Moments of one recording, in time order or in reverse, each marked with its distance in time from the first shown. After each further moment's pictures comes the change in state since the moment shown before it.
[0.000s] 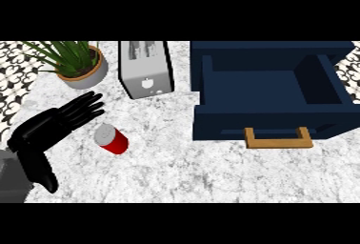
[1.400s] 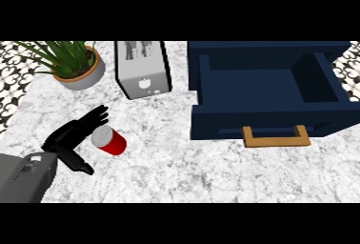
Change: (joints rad) left arm -0.225 -0.042 0.018 0.829 -0.679 0.065 -0.719; right arm -0.001 0.044 -0.098 -0.063 -0.074 0.092 0.089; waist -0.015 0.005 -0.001
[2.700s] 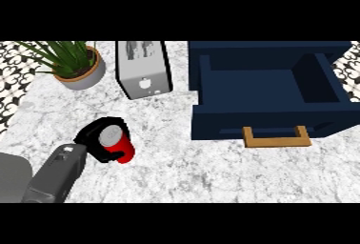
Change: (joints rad) left arm -0.138 -0.121 -0.010 0.194 0.014 -0.069 0.016; right arm 0.021 0.026 -0.049 -0.029 -0.066 0.046 0.045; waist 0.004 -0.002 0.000
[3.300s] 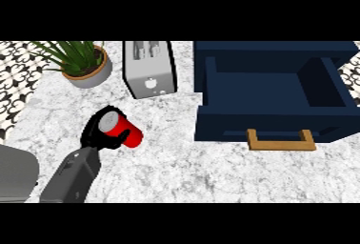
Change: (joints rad) left arm 0.055 -0.120 0.224 -0.111 0.209 0.399 -0.067; right arm 0.039 0.029 -0.028 -0.052 -0.022 -0.018 0.024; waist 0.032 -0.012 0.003
